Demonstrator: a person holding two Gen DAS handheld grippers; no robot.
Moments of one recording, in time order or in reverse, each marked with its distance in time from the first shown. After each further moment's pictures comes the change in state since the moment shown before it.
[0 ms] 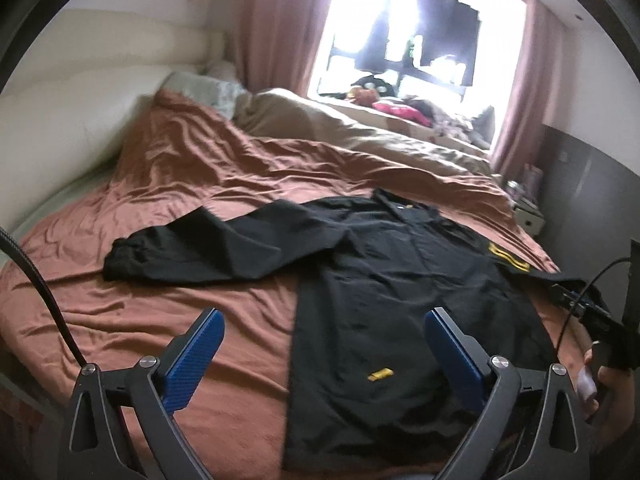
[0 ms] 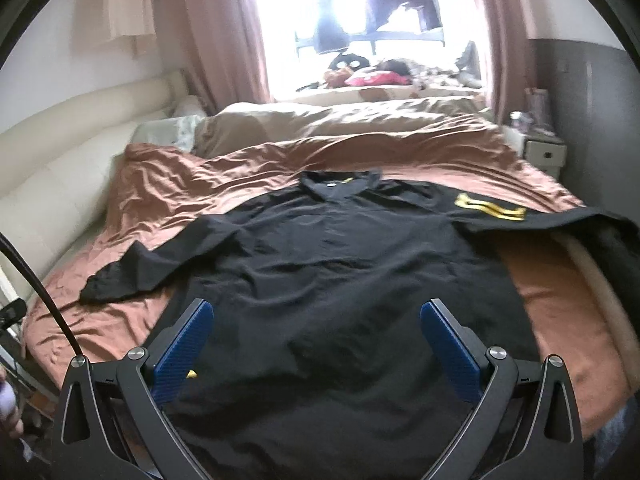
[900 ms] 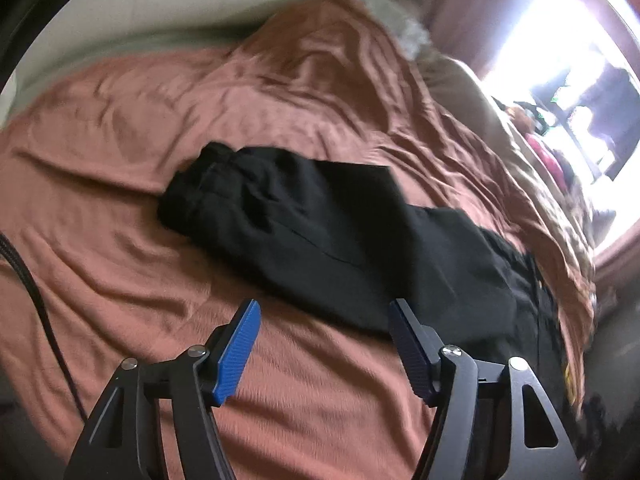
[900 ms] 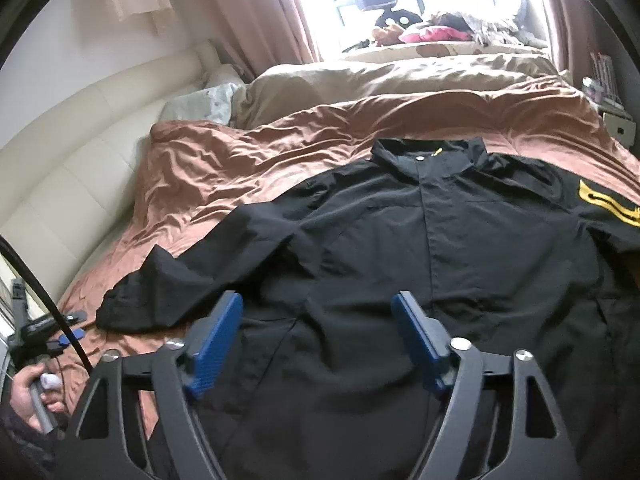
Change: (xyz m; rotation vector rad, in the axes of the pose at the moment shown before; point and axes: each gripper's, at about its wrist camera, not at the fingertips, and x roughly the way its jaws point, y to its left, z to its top) left arm 0.167 0.232 0.021 -0.582 0.194 0.205; right arm 0.158 -0.017 0.070 0.016 0.104 0.169
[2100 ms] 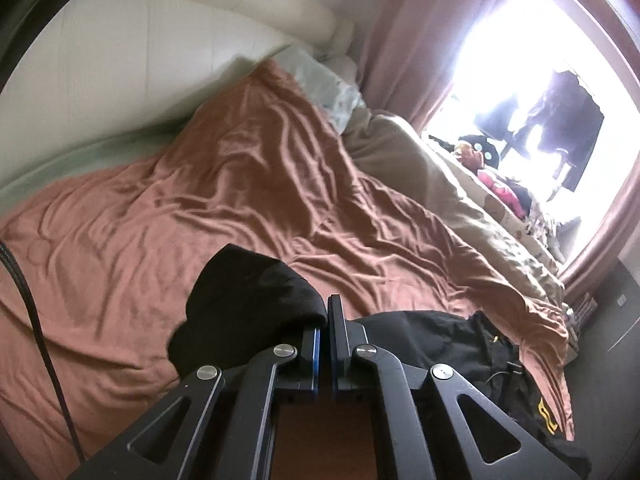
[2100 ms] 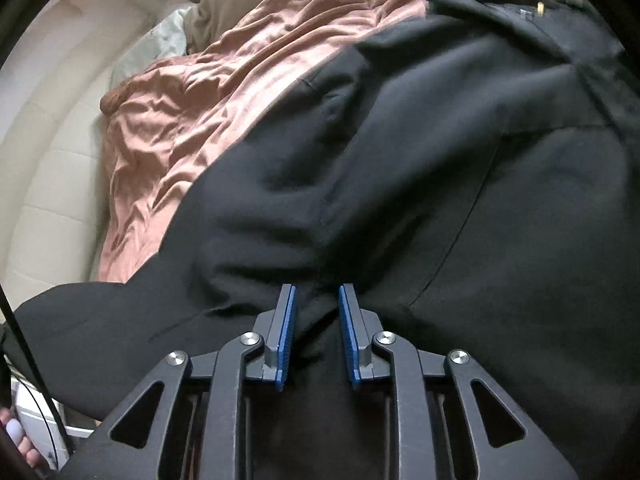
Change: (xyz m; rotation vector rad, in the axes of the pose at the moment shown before) left arm -0.049 -0.109 0.099 0.186 -0.232 -0.128; right arm 0.312 0.013 0.077 0.256 0.376 0.168
